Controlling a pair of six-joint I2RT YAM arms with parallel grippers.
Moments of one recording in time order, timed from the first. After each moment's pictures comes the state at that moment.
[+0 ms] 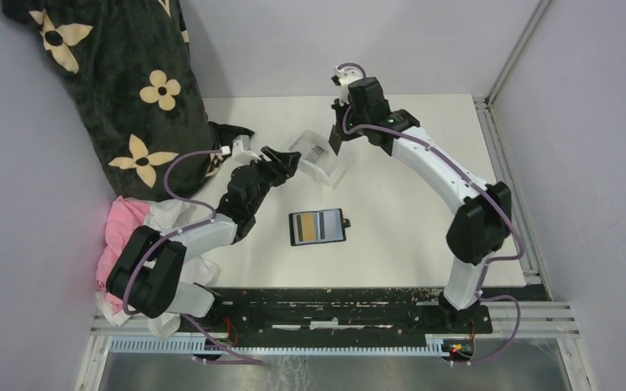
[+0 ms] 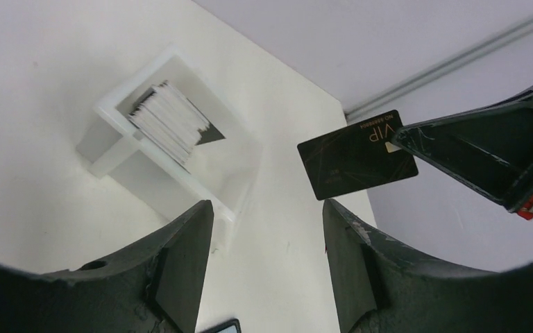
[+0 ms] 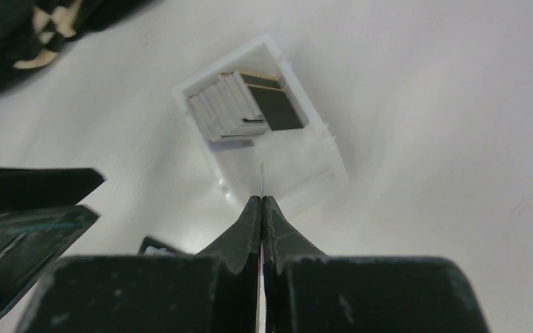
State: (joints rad) left arm -0.48 1.42 0.59 0.75 -0.15 -0.84; right arm 0.56 1.88 1.79 -0.50 0.03 0.13
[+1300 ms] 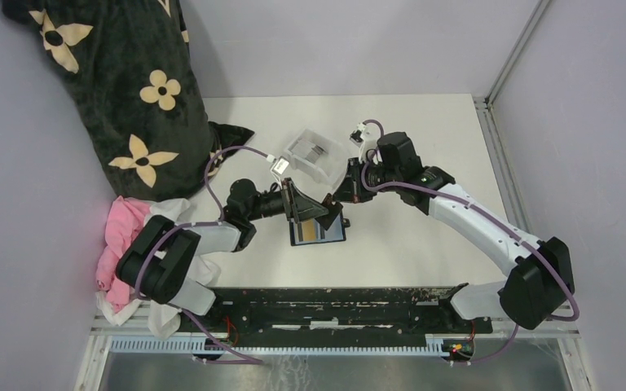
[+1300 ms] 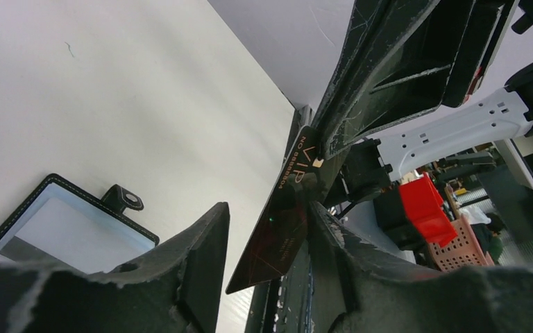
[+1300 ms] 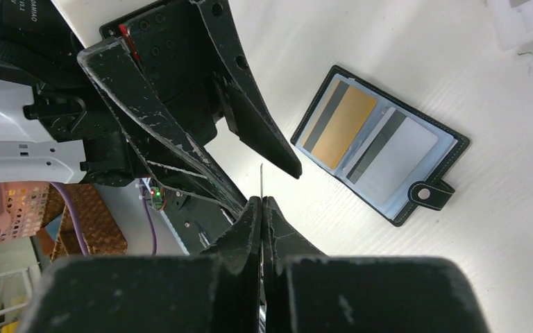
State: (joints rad) left arm -0.48 1.49 0.46 1.04 0.83 -0.83; right arm 0.59 1.34 1.09 -0.36 -0.51 0.46
